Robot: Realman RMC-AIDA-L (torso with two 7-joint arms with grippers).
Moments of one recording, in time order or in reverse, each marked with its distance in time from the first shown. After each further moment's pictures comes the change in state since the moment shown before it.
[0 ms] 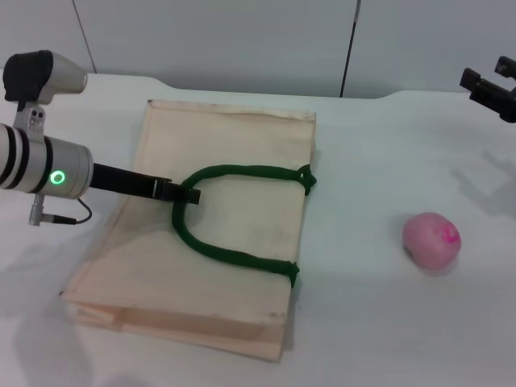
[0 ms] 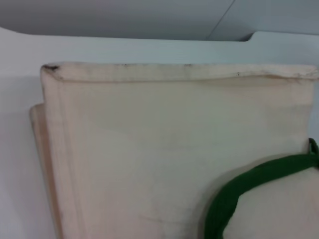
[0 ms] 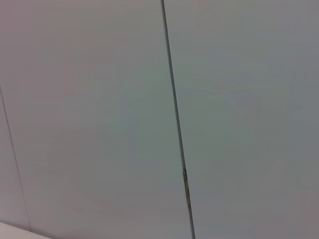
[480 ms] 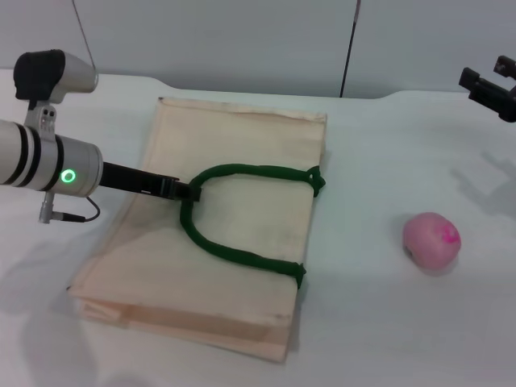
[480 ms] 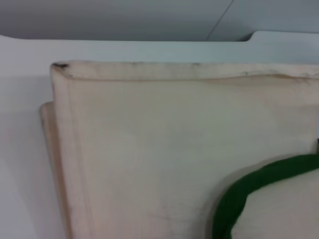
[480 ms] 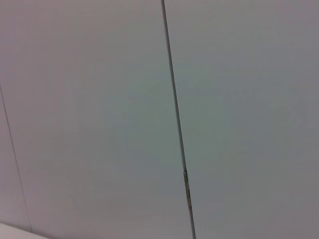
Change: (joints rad) left arm -0.008 0.006 0.000 0.049 0.007 -0.051 0.002; right arm 0.001 0.002 0.000 0.000 0.001 0.000 0.000
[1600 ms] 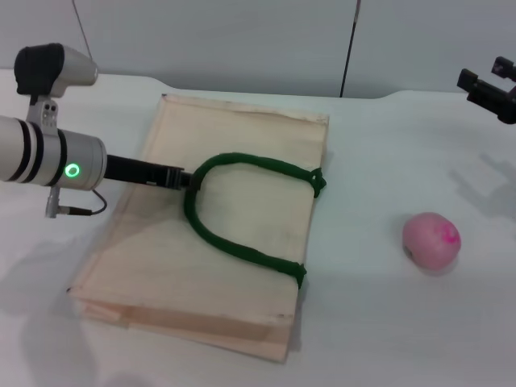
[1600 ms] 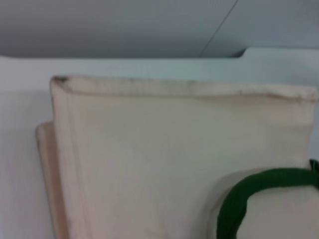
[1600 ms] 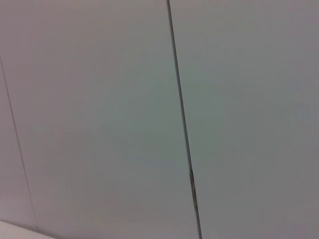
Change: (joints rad) left arm 0.002 -0.004 -0.002 0.000 -0.060 0.000 0.030; right arm -0.003 -0.001 0.000 0.001 -0.004 0.016 0.005
